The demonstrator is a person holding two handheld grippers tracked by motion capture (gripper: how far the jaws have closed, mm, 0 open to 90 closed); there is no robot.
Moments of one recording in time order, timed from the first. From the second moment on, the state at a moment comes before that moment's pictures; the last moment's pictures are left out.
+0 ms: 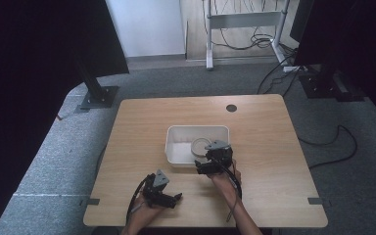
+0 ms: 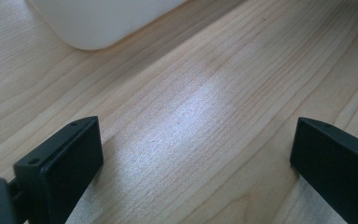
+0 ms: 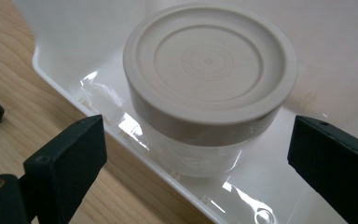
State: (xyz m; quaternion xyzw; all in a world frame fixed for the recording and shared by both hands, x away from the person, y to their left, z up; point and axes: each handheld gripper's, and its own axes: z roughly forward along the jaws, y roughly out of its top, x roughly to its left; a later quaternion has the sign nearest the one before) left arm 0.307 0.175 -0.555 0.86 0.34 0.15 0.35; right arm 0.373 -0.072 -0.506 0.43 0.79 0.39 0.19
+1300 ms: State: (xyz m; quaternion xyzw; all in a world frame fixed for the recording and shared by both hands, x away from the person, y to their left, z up) left arm 0.307 0.175 -0.555 0.86 0.34 0.15 0.35; right arm 0.334 -0.102 -0.501 0.38 0.81 0.38 0.22
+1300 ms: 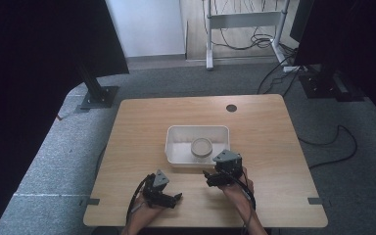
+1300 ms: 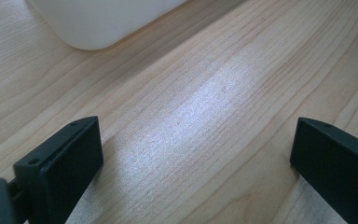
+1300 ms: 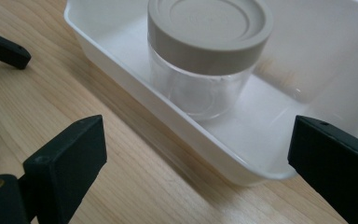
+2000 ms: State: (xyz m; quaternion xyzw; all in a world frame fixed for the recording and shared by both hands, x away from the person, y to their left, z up) left arm 0.307 0.175 -0.555 0.86 0.34 0.15 0.35; right arm 0.309 -0.136 -0.506 0.38 0.81 0.38 0.23
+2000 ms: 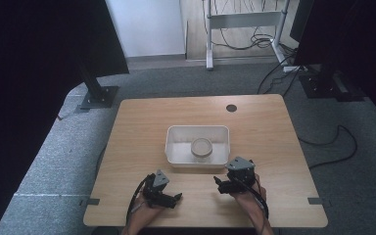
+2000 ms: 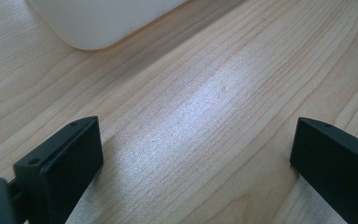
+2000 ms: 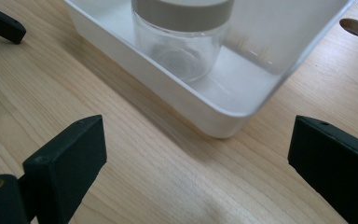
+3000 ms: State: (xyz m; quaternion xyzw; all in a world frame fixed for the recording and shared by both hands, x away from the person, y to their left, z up) left arm 0.307 0.175 -0.555 0.86 0.34 0.15 0.35; right arm 0.277 -0.183 -0.536 0.43 0.79 0.36 0.23
